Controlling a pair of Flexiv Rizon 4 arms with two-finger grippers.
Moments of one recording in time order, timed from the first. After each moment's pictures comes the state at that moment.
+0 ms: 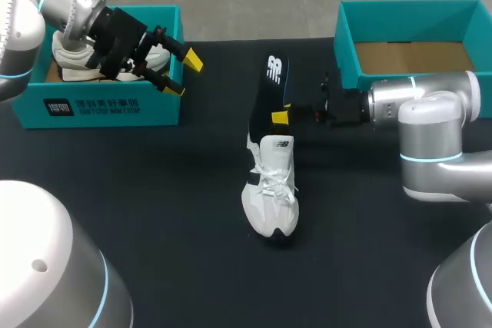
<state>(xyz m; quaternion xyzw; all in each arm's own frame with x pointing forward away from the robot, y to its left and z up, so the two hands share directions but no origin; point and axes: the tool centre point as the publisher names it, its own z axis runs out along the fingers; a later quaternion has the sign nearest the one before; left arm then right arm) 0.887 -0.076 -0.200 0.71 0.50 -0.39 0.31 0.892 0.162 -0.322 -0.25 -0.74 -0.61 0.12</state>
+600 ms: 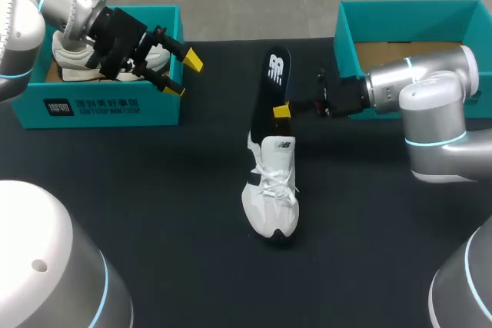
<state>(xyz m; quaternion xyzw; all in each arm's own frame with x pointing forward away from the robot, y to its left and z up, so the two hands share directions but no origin) 0.887 -0.076 -0.200 0.71 0.50 -0.39 0.31 0.894 0.158 -0.322 -0.23 -0.77 -0.58 0.14</state>
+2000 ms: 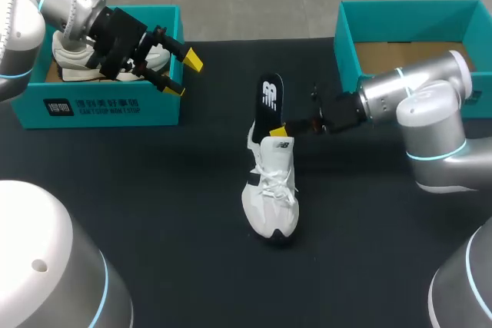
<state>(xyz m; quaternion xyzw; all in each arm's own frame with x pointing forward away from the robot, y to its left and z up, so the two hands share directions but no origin) 0.887 -0.076 -0.200 0.71 0.50 -0.39 0.31 0.857 0.166 -0.344 -0.22 -0.79 -0.54 0.18</state>
